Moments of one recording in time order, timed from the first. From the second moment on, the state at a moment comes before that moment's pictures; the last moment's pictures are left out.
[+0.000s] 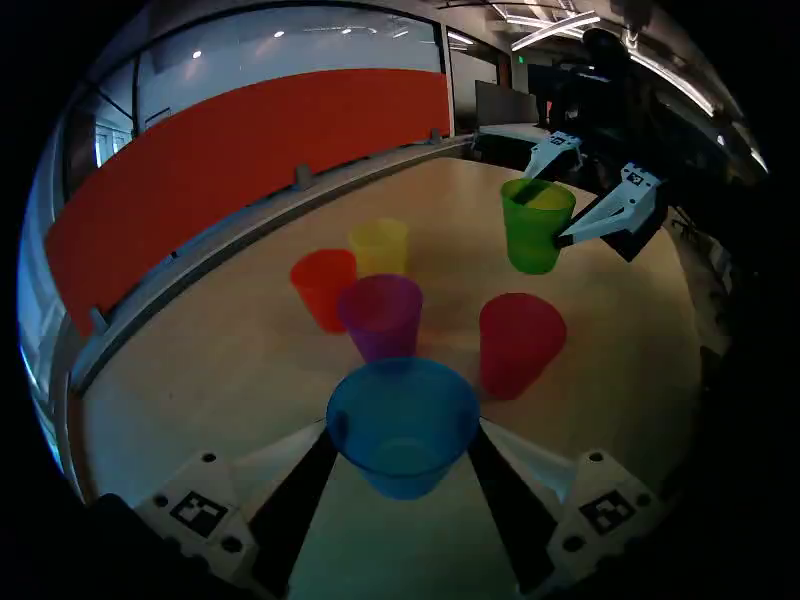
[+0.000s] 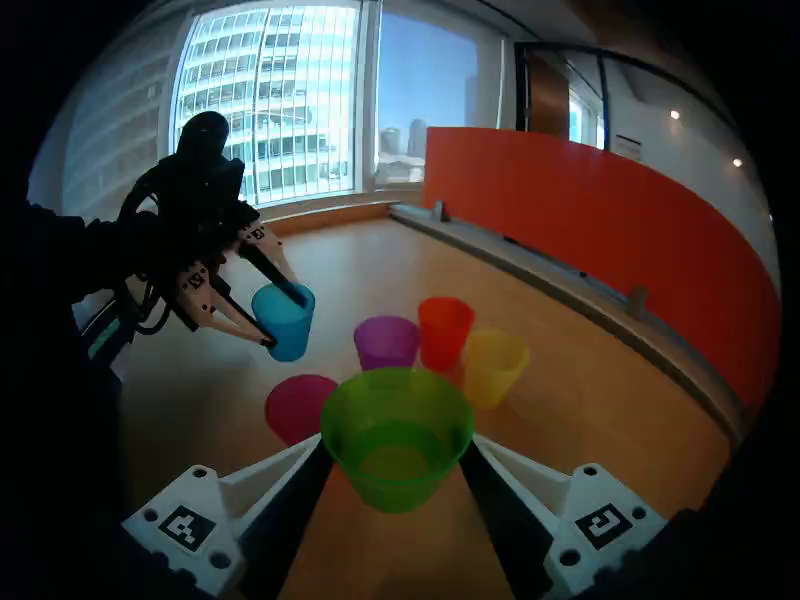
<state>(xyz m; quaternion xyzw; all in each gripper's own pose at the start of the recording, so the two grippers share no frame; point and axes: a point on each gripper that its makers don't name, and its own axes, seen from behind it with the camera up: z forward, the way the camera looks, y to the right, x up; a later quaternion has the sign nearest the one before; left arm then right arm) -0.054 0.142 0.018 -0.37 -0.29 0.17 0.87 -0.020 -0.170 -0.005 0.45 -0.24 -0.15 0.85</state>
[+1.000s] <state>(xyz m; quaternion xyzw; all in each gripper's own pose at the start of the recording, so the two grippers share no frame) -0.086 0.144 0.016 -0.38 -0.31 0.14 0.86 -0.064 -0.169 -0.004 0.45 -0.28 -0.15 0.83</state>
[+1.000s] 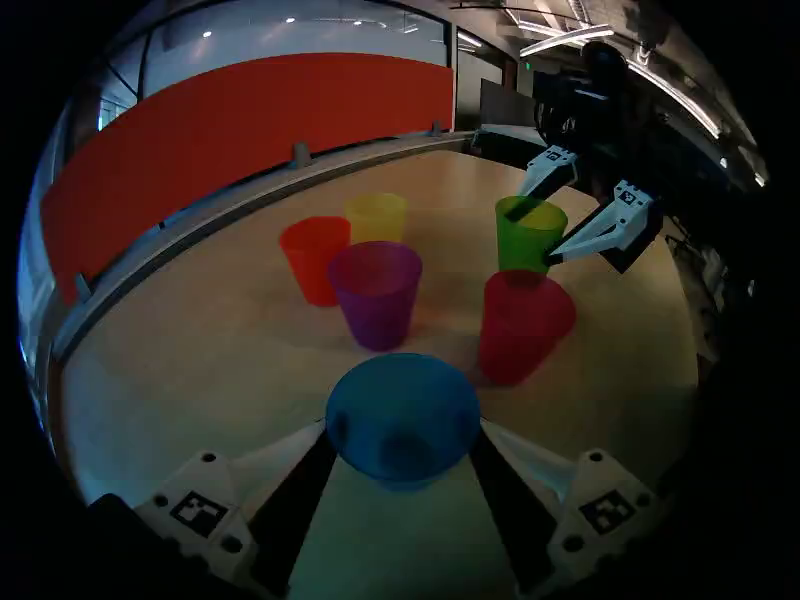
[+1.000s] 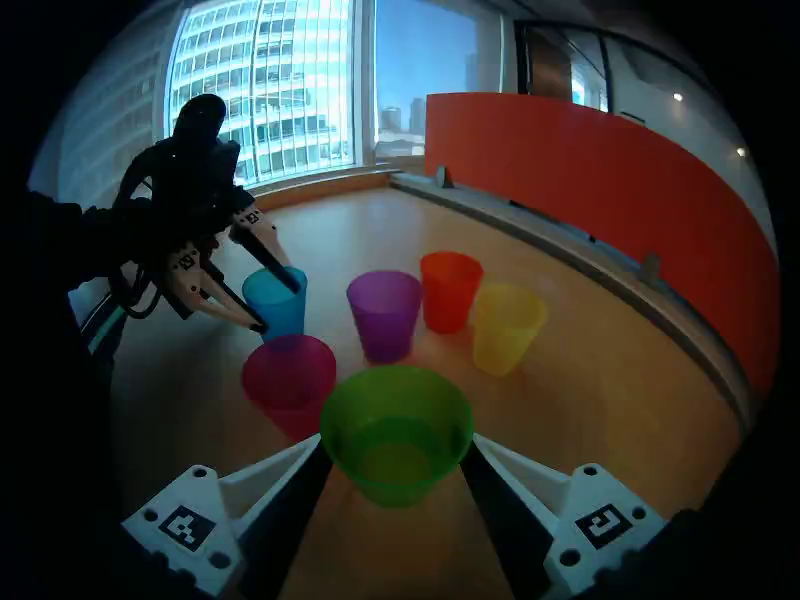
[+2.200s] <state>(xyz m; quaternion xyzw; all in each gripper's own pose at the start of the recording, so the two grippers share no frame) -0.102 0.131 0.006 -0.36 -0.33 0.16 0.86 -0.095 -0.168 -0.010 0.45 -0.30 -0.15 0.83</state>
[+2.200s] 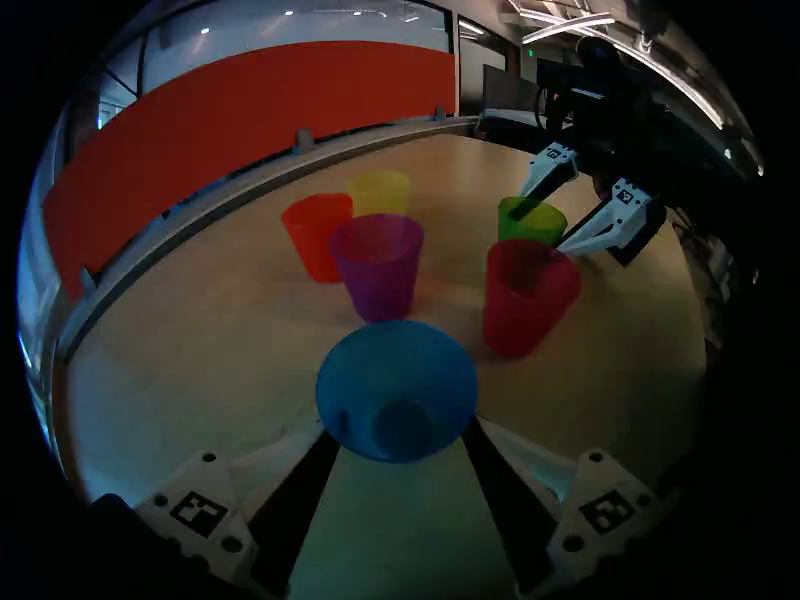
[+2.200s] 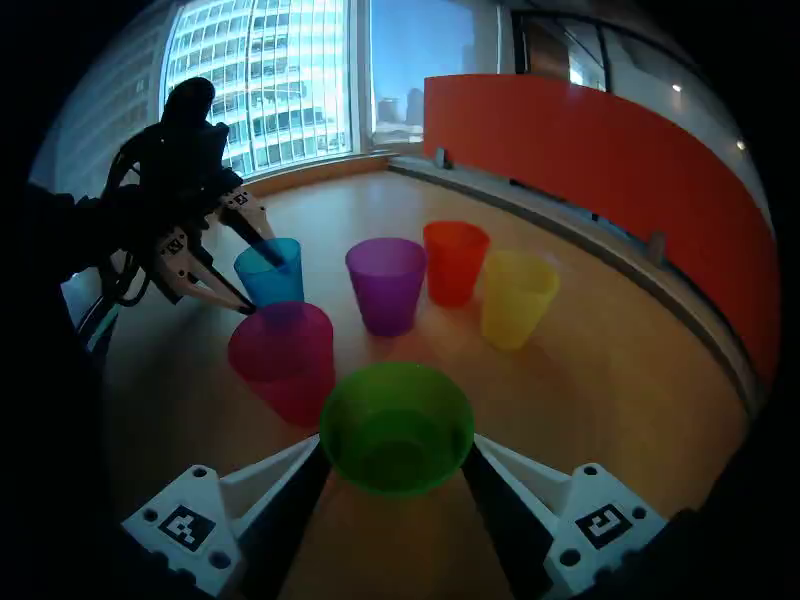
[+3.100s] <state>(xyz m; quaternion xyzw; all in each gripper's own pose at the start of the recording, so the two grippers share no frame) -0.102 0.123 -0.007 -0.35 -0.34 0.15 0.86 -0.087 -0.150 -0.020 0.42 -0.29 -0.14 0.85</state>
